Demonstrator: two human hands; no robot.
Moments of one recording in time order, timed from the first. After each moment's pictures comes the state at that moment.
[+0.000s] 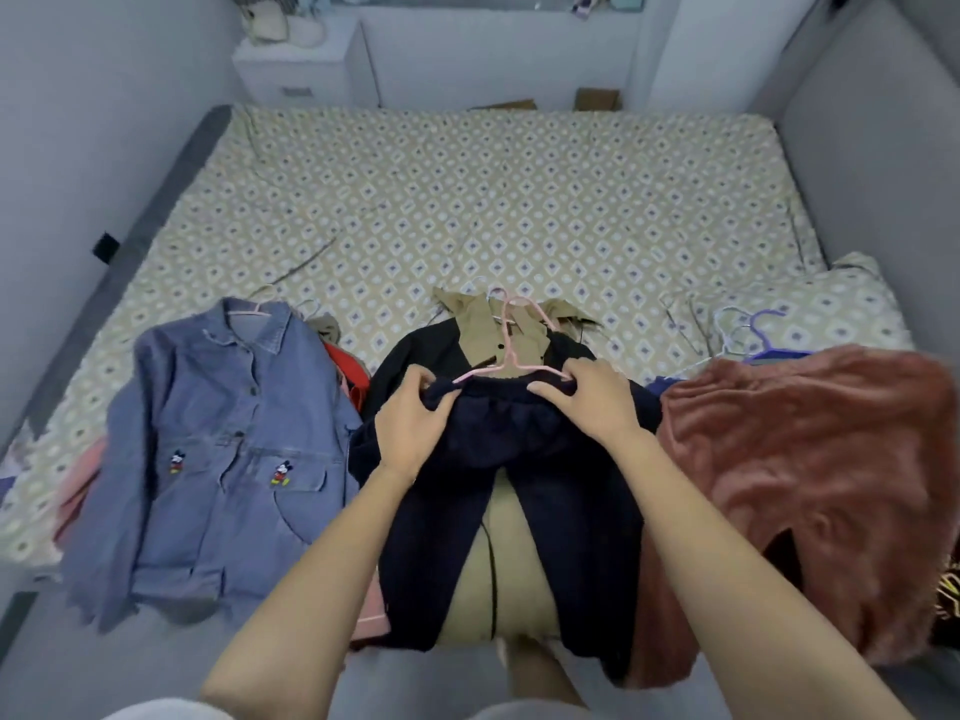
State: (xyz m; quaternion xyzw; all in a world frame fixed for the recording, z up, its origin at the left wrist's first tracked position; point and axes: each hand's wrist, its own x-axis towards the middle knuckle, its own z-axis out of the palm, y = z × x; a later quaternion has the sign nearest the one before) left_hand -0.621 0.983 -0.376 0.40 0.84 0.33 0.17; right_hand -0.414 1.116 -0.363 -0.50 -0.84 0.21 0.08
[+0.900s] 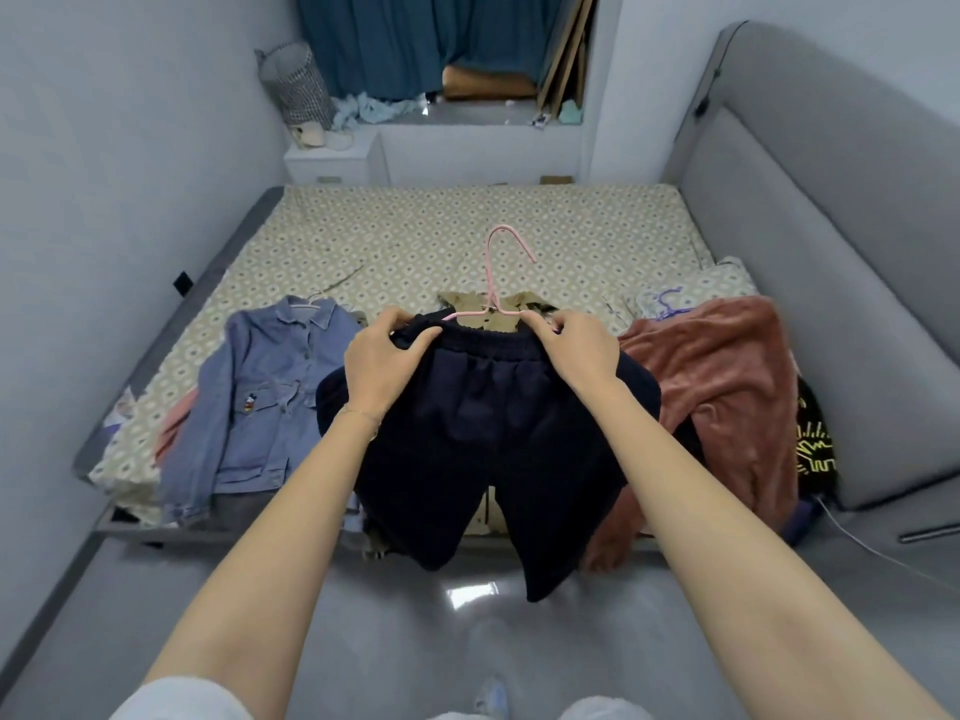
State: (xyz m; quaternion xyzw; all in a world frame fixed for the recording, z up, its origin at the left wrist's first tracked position) left_hand -0.521 0.707 -0.189 0.49 0.75 0.45 0.02; right_hand -0.301 0.816 -0.171 -0.57 -0.77 0.17 0.23
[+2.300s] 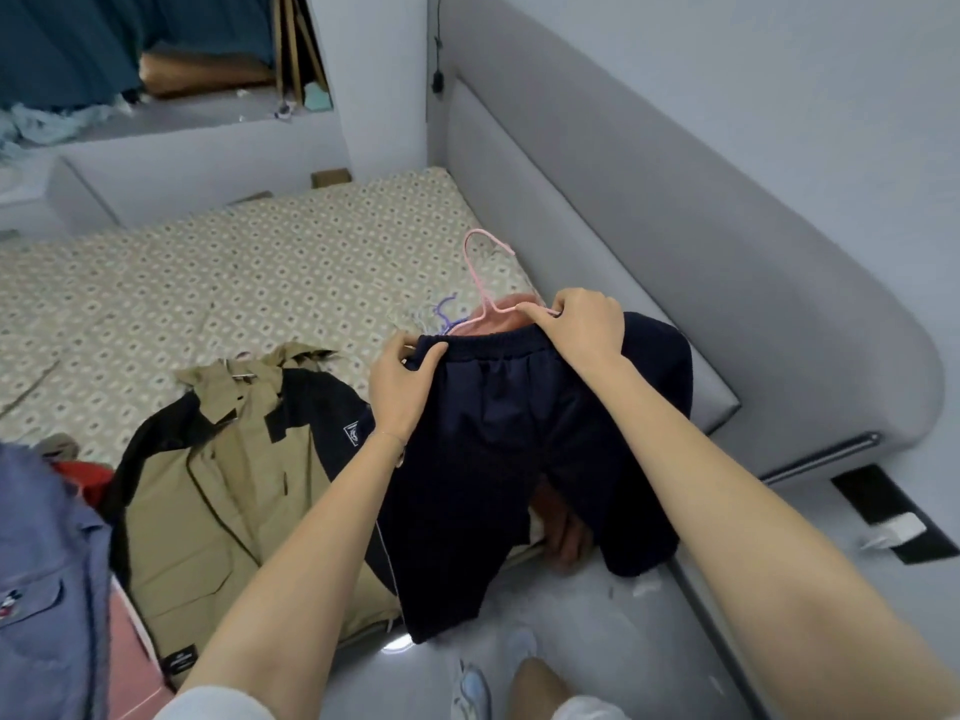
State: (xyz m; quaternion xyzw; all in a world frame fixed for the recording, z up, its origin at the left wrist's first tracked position) left_hand -0.174 1.040 -0.253 0.50 0.65 0.48 0.30; right_hand 0.049 1.078 -0.173 -0.70 -0.69 0.02 0.18
